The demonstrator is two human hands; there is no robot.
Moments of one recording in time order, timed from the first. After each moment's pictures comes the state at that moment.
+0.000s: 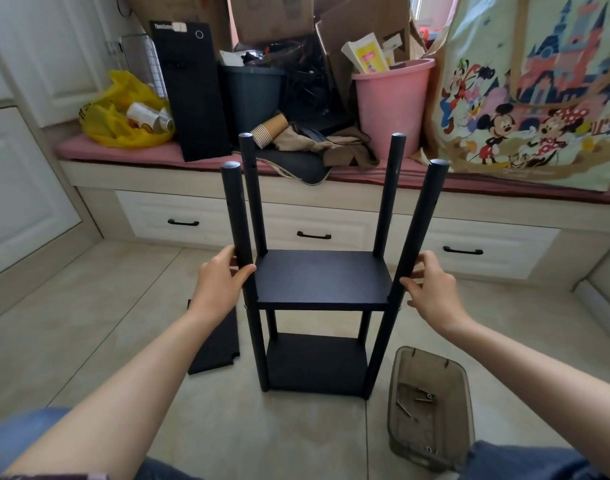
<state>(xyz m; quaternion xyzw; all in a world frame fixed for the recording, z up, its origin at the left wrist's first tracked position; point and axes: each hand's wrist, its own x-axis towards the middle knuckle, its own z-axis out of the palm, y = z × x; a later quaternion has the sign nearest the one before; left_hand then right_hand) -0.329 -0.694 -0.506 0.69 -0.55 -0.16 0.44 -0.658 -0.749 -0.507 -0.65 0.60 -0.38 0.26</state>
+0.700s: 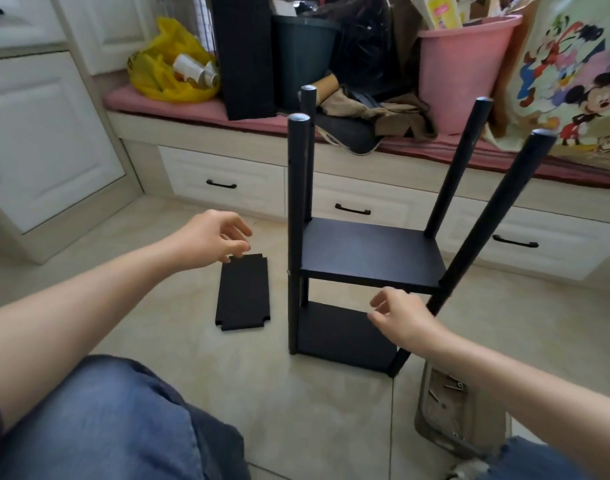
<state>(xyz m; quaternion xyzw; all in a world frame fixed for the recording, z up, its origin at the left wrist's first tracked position) -0.241 -0.658 -0.472 0.72 -0.58 -0.26 0.27 -0.564 -0.702 -0.544 -0.77 0.58 -0.08 0.27</state>
